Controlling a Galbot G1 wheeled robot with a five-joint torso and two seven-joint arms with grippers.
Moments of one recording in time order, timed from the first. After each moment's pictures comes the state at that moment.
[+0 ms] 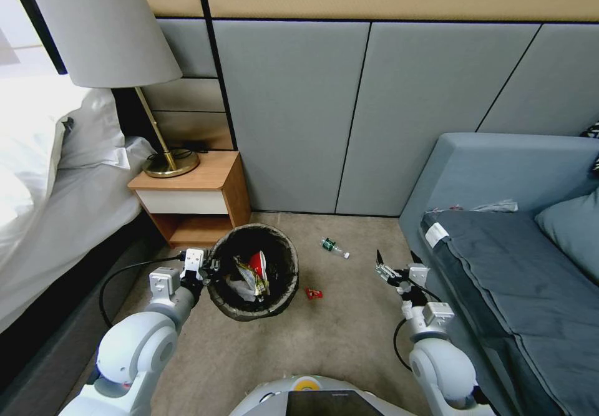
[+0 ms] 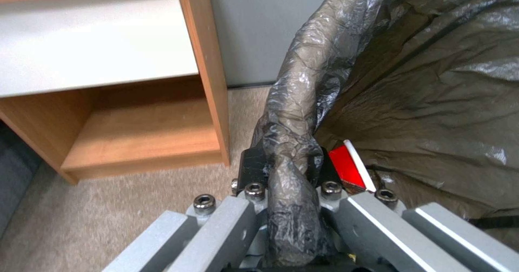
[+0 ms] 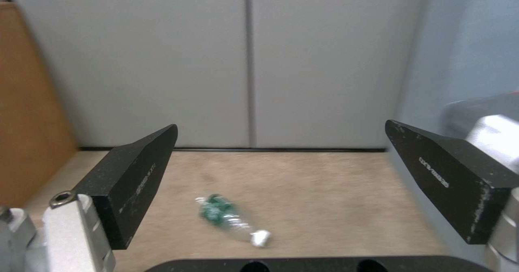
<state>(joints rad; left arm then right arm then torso) 1.53 -1.12 -0.68 -2.41 -0.52 0.74 -0.14 -1.58 1.34 0.54 2.18 0.24 -0.16 0.12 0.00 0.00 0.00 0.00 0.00</state>
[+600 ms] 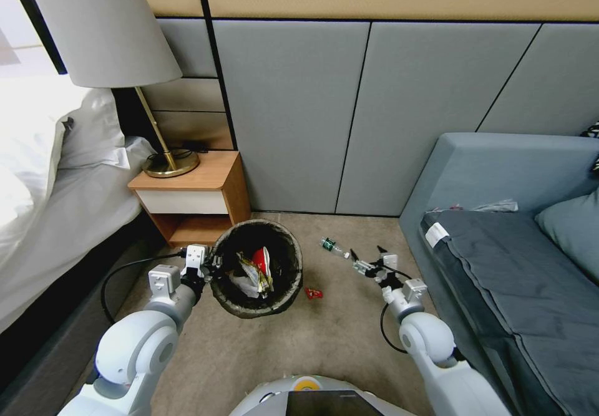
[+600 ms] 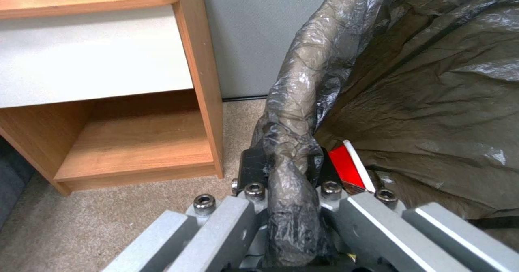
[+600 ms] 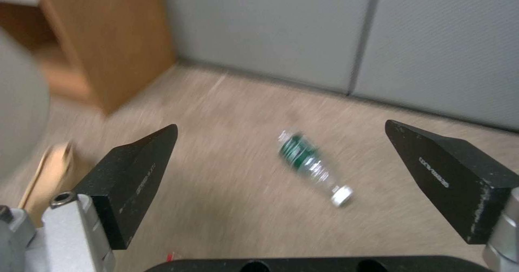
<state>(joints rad) 1.51 -1.13 -0.67 -2.43 -0.52 0.74 -0.15 -1.42 1.07 0.43 2.00 0.41 -0.23 -0.03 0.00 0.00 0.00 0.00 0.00</state>
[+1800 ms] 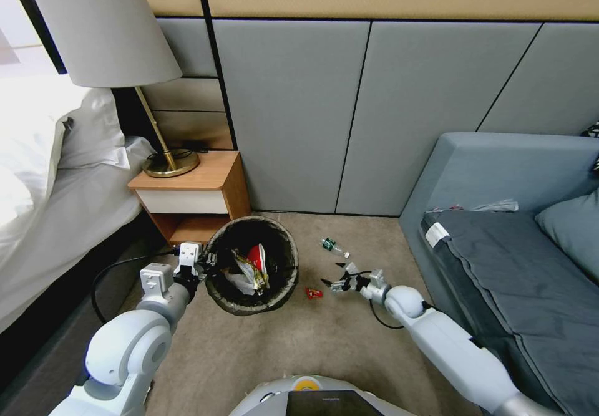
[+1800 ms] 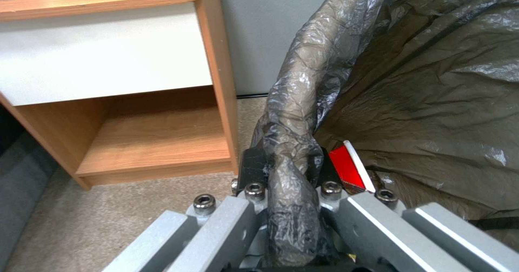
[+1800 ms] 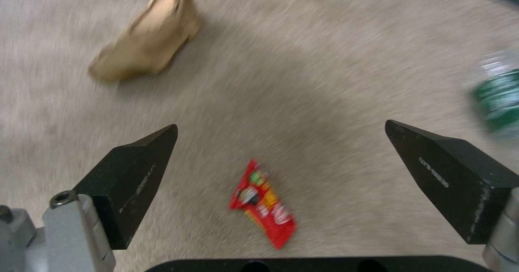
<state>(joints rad) 1.53 -1.12 -0.73 -2.43 -0.54 0.74 -0.14 -0.92 0.98 -0.10 1.36 0.38 -0.08 -0.45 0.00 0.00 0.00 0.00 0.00</state>
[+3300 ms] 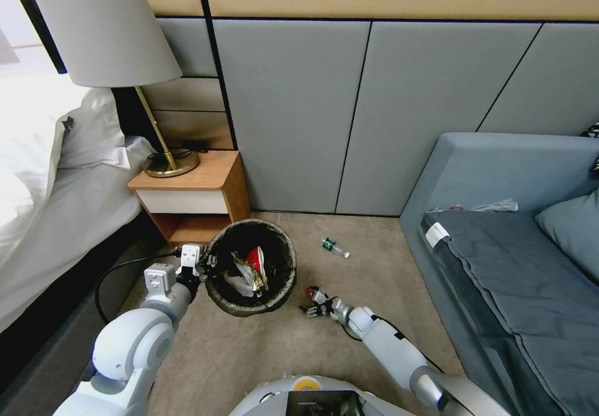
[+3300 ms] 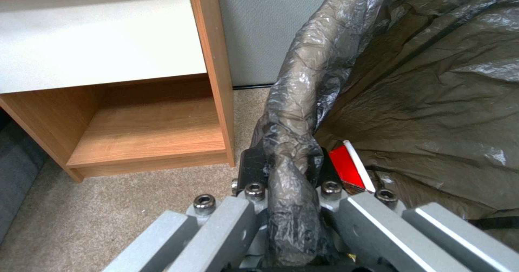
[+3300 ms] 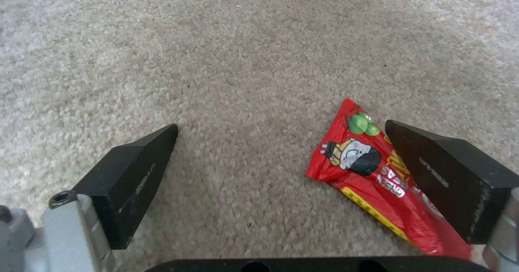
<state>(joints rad) 1.52 -1.13 -0.70 -2.39 -0.52 0.74 -0.13 -0.84 1.31 -0.13 0.76 -0.01 0.35 -0.41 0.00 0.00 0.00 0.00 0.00</state>
